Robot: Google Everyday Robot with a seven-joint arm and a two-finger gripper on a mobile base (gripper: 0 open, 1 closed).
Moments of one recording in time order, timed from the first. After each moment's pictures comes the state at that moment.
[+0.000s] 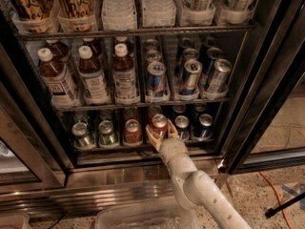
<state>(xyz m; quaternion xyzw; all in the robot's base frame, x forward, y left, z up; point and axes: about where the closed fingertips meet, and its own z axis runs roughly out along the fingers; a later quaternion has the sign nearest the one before) 0.630 -0.050 0.634 -0.14 0.66 0.12 0.73</state>
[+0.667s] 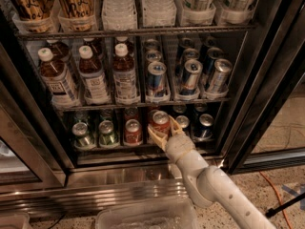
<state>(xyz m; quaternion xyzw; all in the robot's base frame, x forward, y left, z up) 0.612 -0.057 0.673 -0.19 0.64 0.14 0.73</state>
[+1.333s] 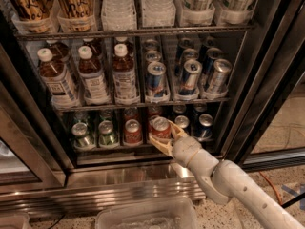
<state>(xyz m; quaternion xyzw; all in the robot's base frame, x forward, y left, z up) 0.586 -0.051 0.670 -0.28 0.63 0.20 0.69</state>
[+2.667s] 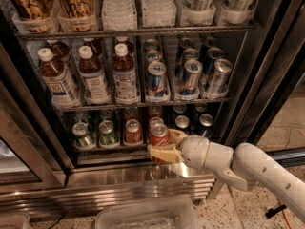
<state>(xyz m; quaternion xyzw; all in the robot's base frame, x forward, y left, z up) 0.516 -0.029 0.705 -0.36 0.63 0.39 0.57</state>
